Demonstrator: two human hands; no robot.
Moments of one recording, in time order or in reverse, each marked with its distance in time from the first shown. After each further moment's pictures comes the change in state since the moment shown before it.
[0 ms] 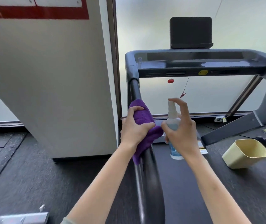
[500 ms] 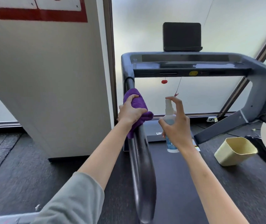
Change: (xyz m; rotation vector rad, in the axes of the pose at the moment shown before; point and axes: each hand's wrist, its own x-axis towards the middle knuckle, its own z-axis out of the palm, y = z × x) left_hand 0.024 0.018 0.000 0.167 -0.025 0.006; right_hand -0.018 -0.016 -0.017 0.011 0.008 0.067
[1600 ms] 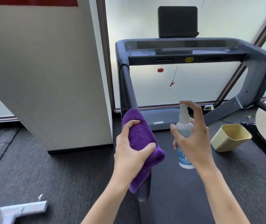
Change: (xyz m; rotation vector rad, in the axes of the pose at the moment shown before) left_hand -0.171 -0.041 0.002 -0.226 -0.018 0.041; right_hand -0.079 -0.008 -0.045 0.023 0.087 -0.016
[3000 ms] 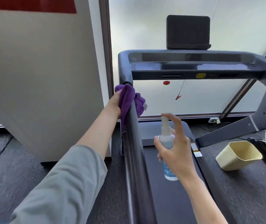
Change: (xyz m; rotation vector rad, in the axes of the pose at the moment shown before) left_hand 0.314 0.033 -0.003 -0.616 -0.092 -0.530; right_hand 0.091 0.037 0.077 0.065 -0.151 0.062
